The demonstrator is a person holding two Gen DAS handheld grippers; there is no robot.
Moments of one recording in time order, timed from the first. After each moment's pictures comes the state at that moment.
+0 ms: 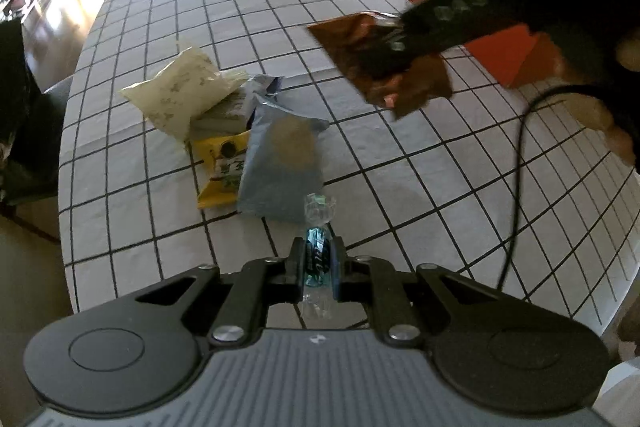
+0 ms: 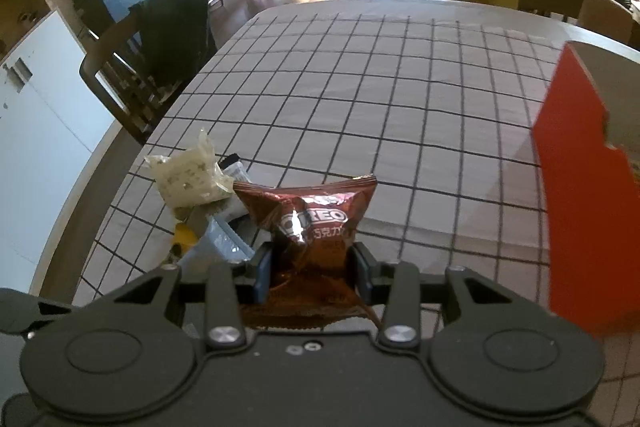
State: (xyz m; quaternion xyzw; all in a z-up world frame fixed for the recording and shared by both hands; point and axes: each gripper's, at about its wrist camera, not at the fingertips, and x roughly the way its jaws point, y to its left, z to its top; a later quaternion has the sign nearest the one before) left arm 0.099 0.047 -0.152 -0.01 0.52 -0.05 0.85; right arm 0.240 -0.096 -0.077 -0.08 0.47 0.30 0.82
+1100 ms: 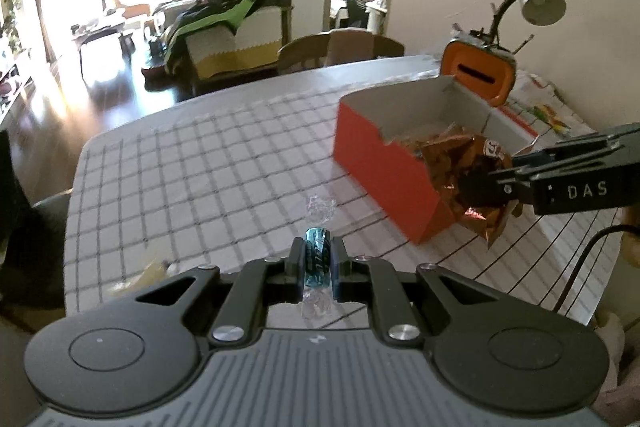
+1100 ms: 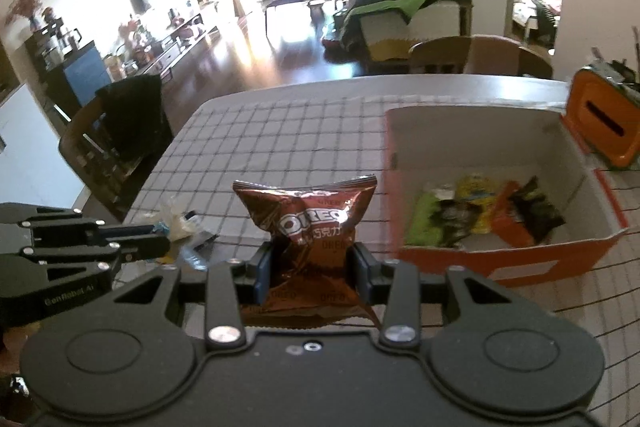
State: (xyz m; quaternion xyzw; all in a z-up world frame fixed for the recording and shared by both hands) left arm 0.132 -0.022 -0.021 0.01 0.38 -0.10 0.92; right arm 0.186 -0.217 0.031 -0.03 0.40 0.22 0.89
